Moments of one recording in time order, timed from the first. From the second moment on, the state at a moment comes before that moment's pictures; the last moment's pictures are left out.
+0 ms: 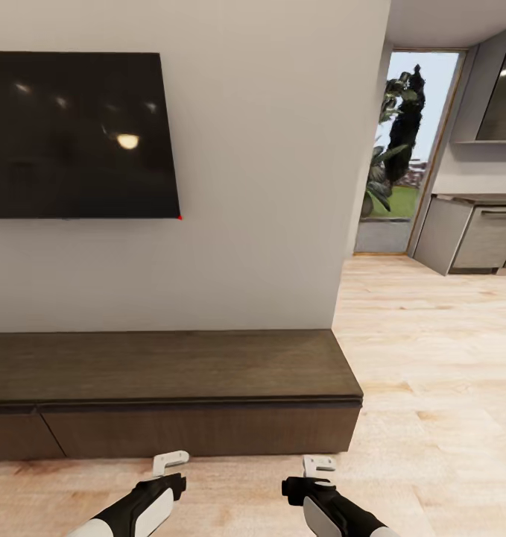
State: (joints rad) left arm -0.56 0.03 -0.78 -0.33 0.94 0.14 0.44; right arm -0.53 0.08 0.74 -0.36 -0.80 0.16 -0.31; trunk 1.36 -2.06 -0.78
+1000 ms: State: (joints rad) left arm -0.56 0.03 -0.78 -0.31 0.94 0.14 0.44; right arm -0.53 0.08 0.74 -0.36 -0.80 0.16 -0.31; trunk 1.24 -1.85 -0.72
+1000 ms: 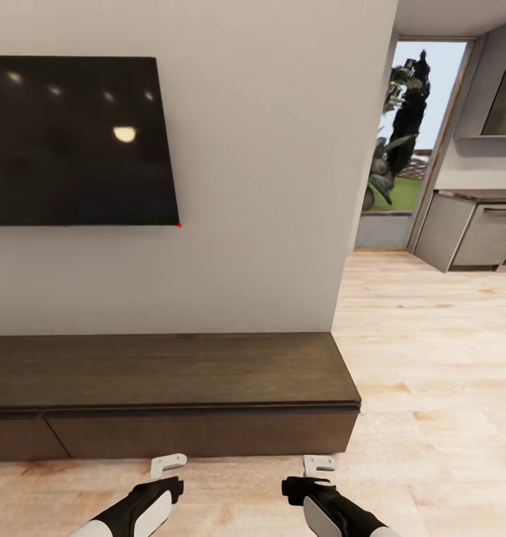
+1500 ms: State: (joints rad) left arm -0.56 0.03 -0.78 -0.31 0.94 0.14 0.44; right arm -0.53 0.08 0.74 -0.36 -0.80 0.15 -0.31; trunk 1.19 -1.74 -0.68
